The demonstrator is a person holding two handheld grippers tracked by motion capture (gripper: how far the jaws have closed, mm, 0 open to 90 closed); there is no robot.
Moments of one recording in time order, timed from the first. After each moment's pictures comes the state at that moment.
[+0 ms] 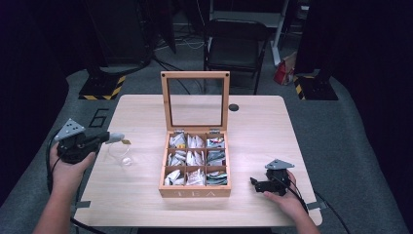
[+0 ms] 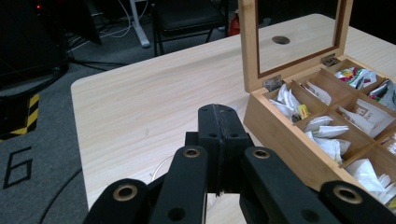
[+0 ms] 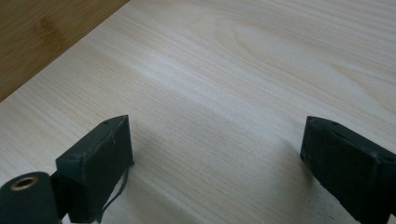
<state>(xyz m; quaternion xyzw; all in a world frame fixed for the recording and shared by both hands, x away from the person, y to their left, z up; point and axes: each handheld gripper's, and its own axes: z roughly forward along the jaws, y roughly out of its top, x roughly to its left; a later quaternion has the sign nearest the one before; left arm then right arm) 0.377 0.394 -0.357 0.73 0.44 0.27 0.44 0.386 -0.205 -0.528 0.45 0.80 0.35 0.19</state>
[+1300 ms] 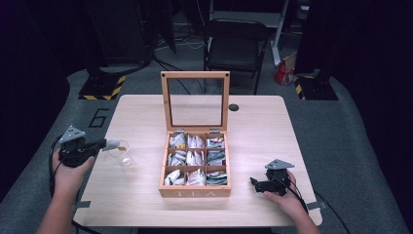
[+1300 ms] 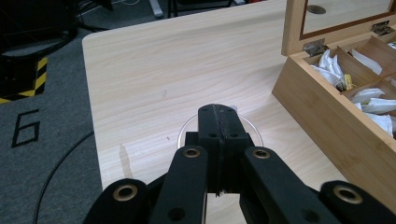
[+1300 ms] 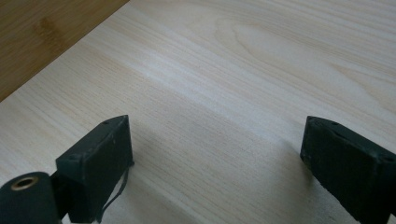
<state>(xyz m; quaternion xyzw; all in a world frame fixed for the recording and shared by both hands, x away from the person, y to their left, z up) 0.390 0.413 -0.397 0.73 0.49 0.25 0.40 0.386 -0.205 -0.528 0.45 0.80 0.35 0.19</state>
